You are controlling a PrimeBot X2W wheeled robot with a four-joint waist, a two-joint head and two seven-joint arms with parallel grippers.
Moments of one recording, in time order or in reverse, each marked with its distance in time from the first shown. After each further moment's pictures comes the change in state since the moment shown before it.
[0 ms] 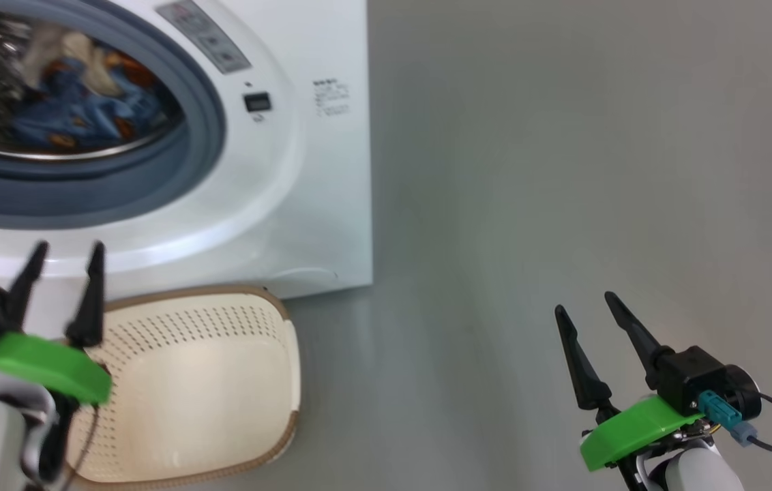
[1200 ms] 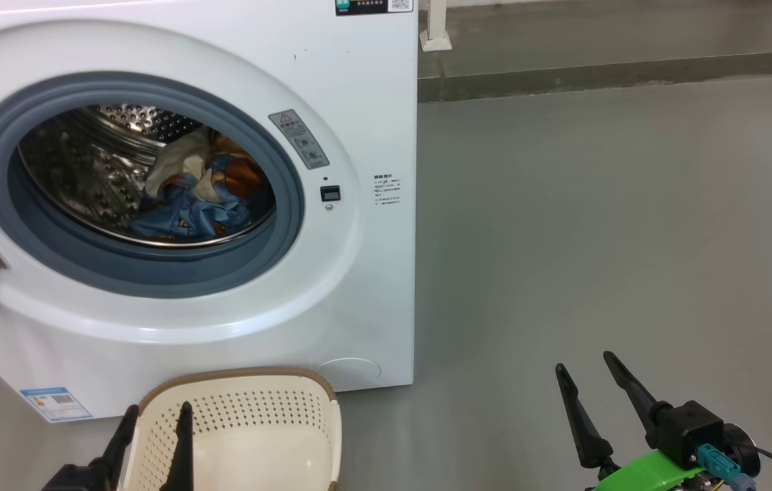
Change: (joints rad) left arm 0.486 -0.236 0.116 -0.285 0.208 0.077 0.001; right arm 0.131 0.000 0.014 -0.014 0.023 0.000 0.000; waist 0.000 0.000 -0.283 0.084
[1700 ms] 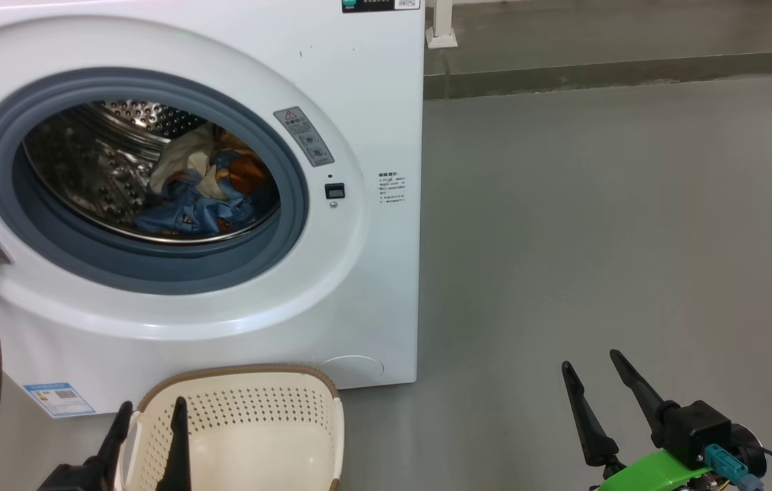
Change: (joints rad) left arm 0.001 -0.042 0.049 -0.015 0.034 -0.047 0.000; right arm 0.006 0.000 -0.014 -0.015 0.006 0.000 0.000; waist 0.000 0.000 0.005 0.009
